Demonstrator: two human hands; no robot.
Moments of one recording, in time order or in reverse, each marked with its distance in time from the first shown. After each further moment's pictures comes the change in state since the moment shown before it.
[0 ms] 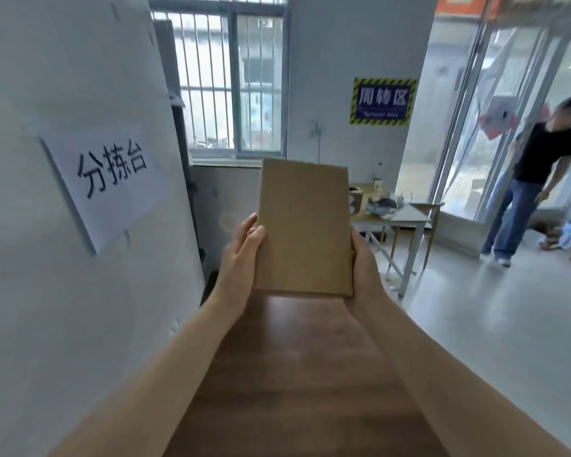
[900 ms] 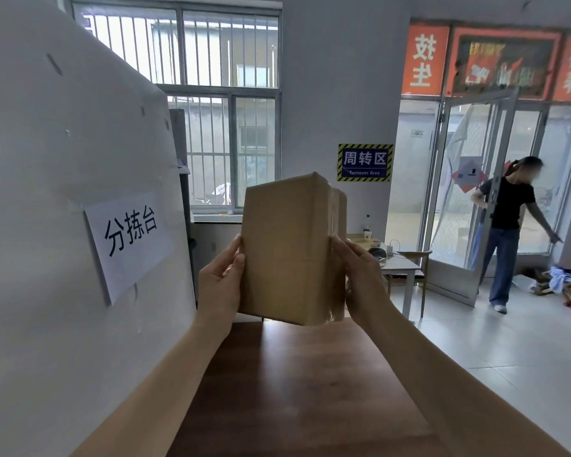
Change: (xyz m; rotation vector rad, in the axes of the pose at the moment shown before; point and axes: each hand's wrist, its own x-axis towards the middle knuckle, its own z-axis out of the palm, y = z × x) left_hand -0.011 0.058 -0.005 0.050 0.117 0.235; right_hand -0.035 -0.075 0.016 -0.078 -0.021 -0.289
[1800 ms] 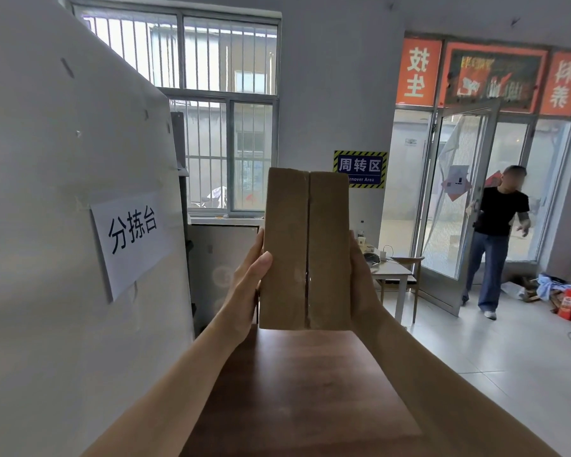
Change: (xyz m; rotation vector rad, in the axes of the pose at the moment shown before) left_hand -0.019 0.011 0.015 -0.208 -0.405 -0.095; right_hand -0.027 -0.014 0.012 0.253 -0.314 0.161
